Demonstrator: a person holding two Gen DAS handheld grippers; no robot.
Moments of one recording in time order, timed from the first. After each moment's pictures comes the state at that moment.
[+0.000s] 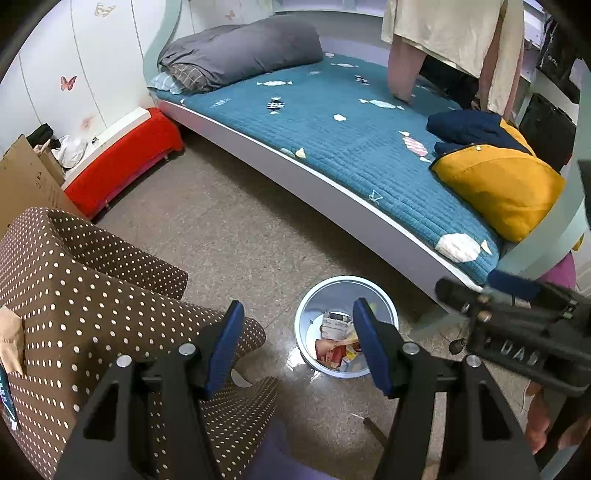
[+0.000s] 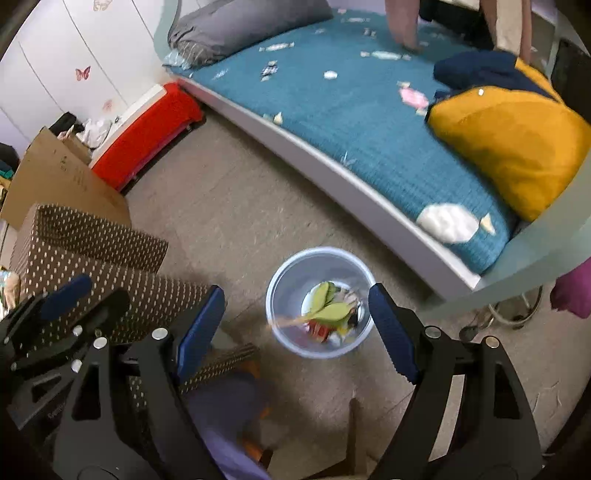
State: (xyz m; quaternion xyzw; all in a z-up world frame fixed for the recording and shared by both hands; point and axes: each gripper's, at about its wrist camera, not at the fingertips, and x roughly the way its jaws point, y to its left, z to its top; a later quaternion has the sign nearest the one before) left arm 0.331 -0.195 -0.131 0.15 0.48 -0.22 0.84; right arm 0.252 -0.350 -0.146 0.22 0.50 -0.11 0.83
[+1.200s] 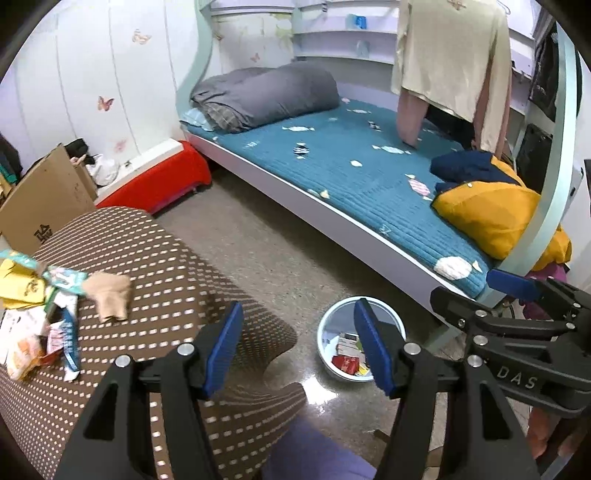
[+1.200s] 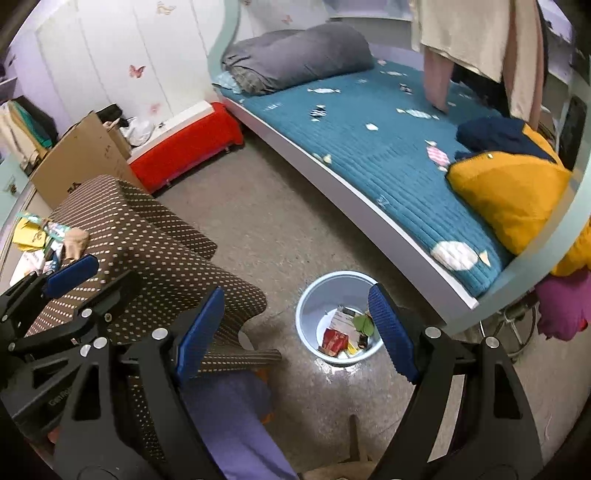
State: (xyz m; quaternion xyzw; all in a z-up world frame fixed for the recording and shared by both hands) left arm 0.264 -0.115 -0.055 0.13 0.40 -0.19 0.89; right arm 0.201 -0.263 -0.062 0.15 0.43 -0.07 0.89
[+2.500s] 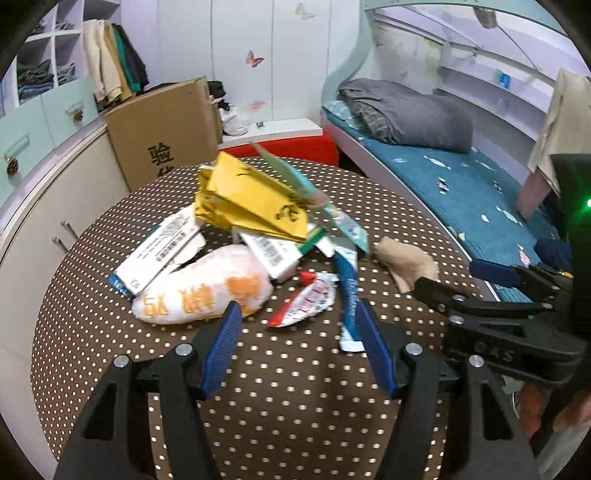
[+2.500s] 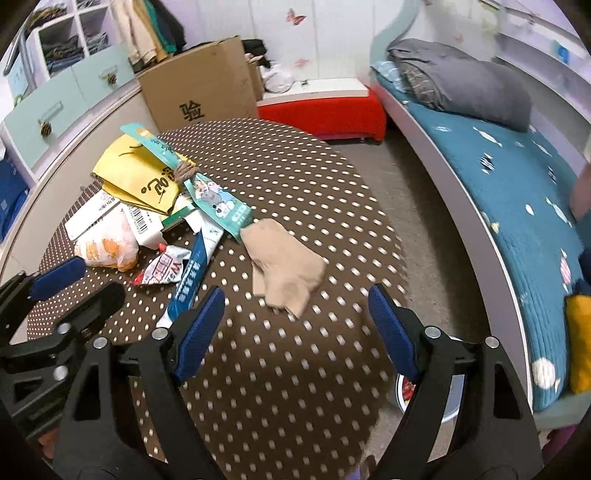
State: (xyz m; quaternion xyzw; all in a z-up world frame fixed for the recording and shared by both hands) left arm 0.291 0.135 -0.033 0.00 0.41 0.01 0.91; right arm 0.326 -0.023 -0.045 0.00 0.44 0.16 0.88
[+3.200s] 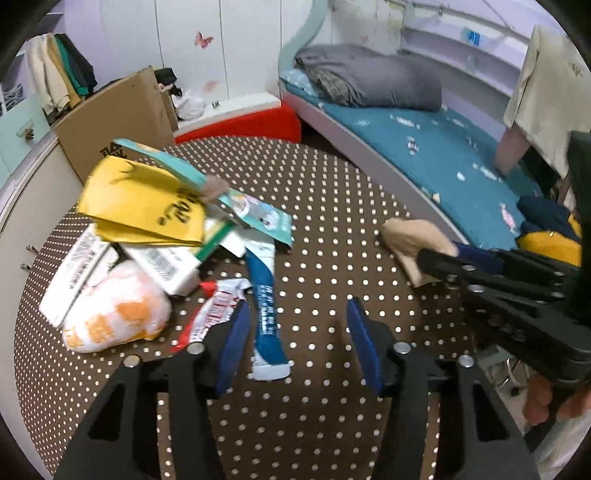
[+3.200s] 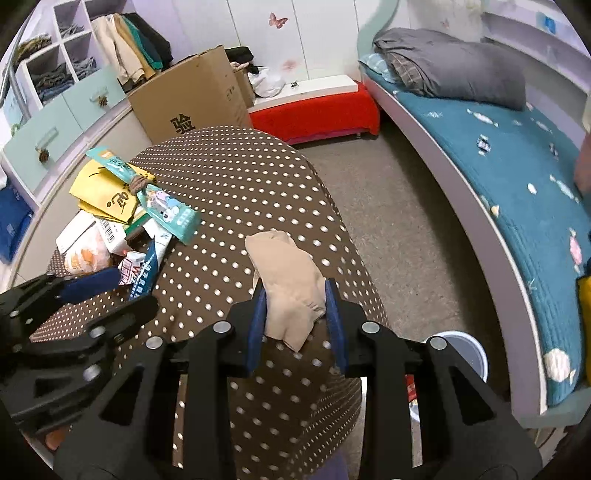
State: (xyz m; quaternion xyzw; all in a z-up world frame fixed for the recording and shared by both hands) left arm 0.336 0.067 -0.061 0.05 0.47 -0.05 0.88; right arm 0.332 -0.088 -0.062 0.06 0.44 0.16 0.88
